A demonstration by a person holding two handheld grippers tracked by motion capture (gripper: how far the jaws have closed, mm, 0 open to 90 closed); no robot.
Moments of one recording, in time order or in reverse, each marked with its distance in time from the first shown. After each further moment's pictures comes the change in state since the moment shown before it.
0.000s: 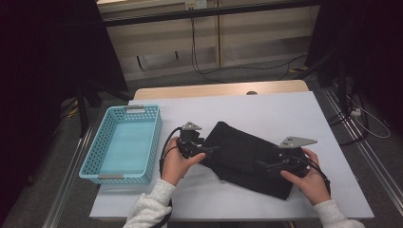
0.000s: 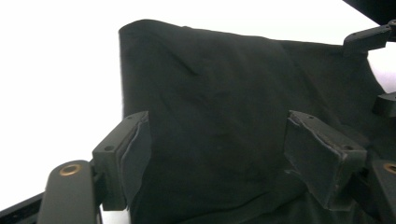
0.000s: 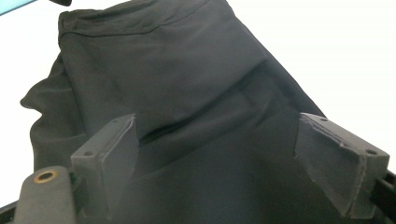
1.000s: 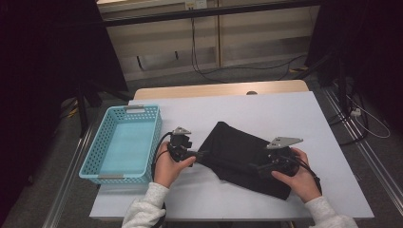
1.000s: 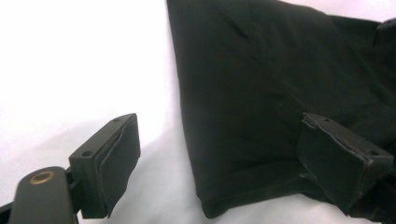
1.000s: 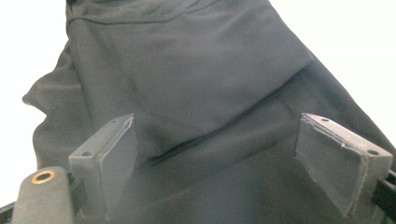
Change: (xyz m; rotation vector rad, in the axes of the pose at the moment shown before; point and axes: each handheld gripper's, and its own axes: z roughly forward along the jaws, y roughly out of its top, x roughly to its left) left arm 0.024 -0.025 -0.004 0.017 0.050 -0.046; right arm 0.012 0.006 0.020 0.043 0.038 -0.030
